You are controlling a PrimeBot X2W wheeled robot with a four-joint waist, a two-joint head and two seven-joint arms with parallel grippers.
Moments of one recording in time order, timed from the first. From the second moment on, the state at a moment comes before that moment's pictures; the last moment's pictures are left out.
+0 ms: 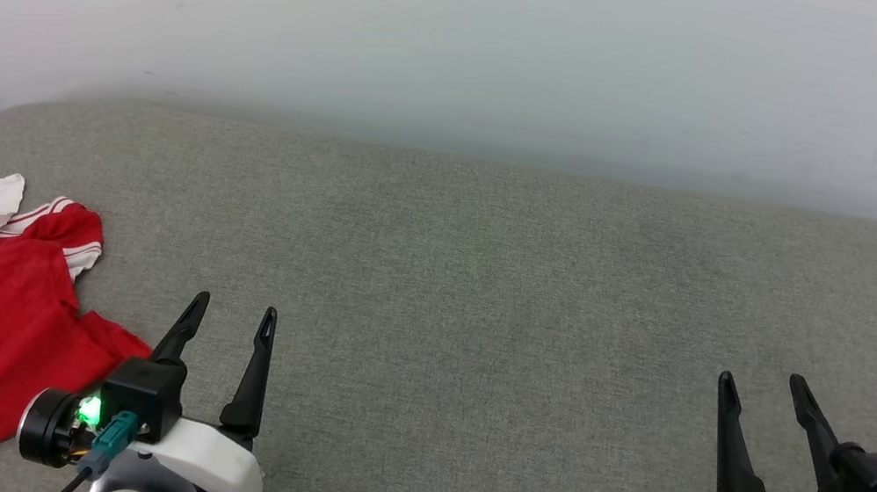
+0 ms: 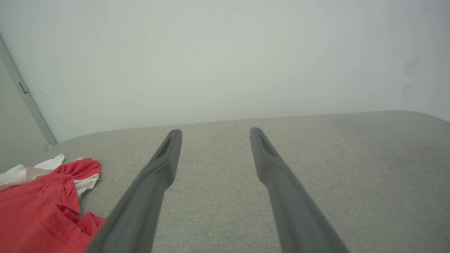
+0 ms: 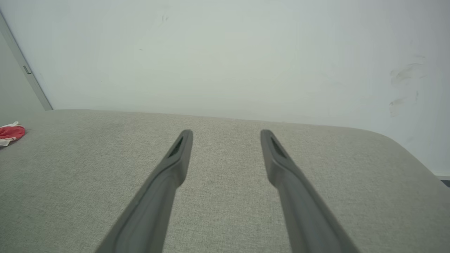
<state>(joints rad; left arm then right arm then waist) -0.10 0.10 -0.11 0.25 -0.12 -0.02 -0.26 -0.04 -0.05 -0.03 0.07 0.06 0.13 -0.06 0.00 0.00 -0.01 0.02</state>
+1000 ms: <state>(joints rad) -0.14 0.08 -0.04 0.28 -0.13 -0.04 -0.26 -0.04 -0.05 -0.02 0.08 0.05 0.13 -0.08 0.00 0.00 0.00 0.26</state>
